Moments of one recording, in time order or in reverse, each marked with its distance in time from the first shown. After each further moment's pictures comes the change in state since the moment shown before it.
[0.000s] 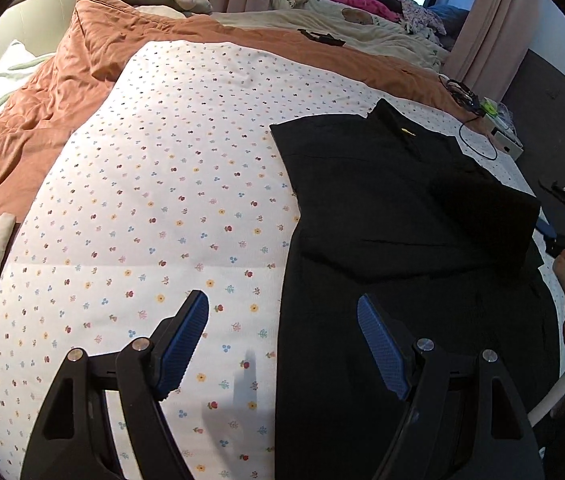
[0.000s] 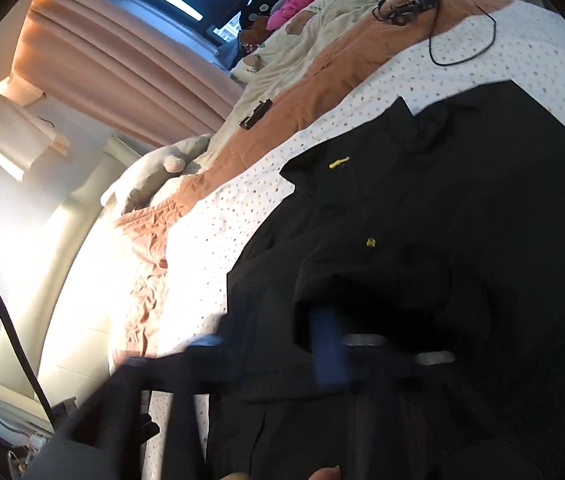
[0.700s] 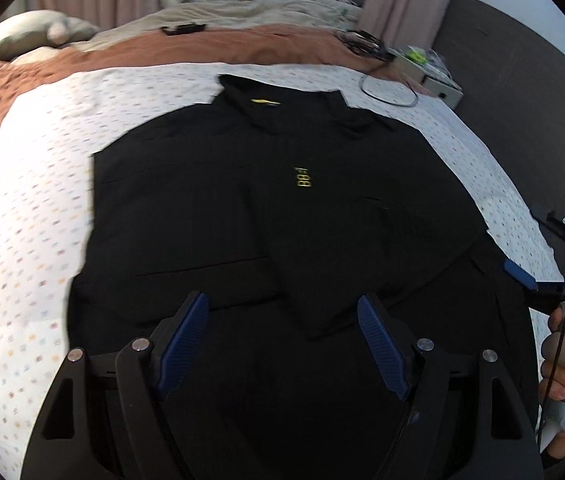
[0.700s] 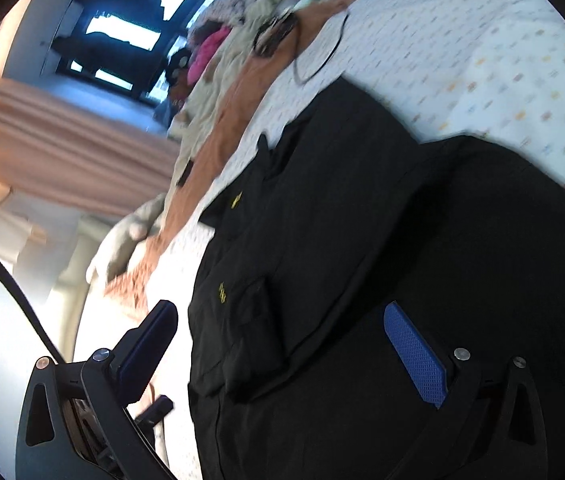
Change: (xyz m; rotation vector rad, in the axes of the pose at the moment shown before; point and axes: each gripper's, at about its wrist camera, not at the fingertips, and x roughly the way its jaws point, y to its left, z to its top) left arm 0.054 -0.209 0.010 0.241 0.060 -0.137; right arm -0.119 -0.120 -0.021 0.280 -0.126 -0.059
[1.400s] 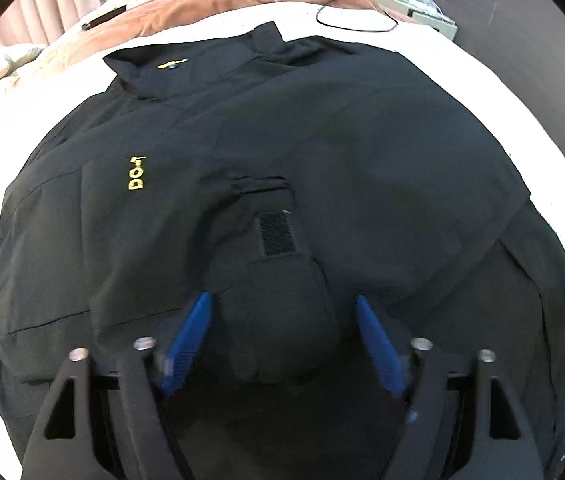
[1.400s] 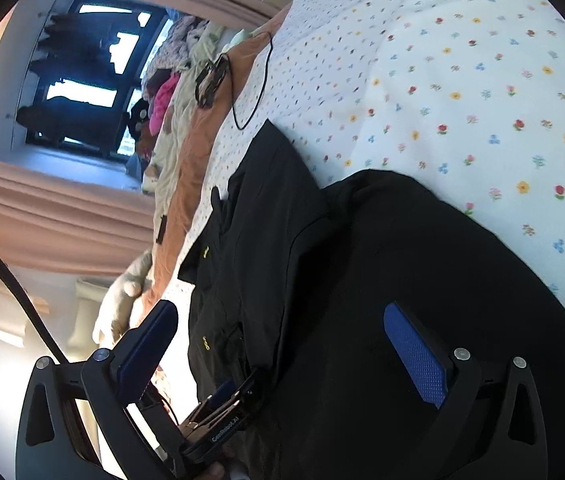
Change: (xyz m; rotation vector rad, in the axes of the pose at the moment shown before) left arm 0.119 -0.091 0.023 0.123 0.126 0.094; right arm -0.049 -0.048 -0.009 0.201 -0.072 -0.019
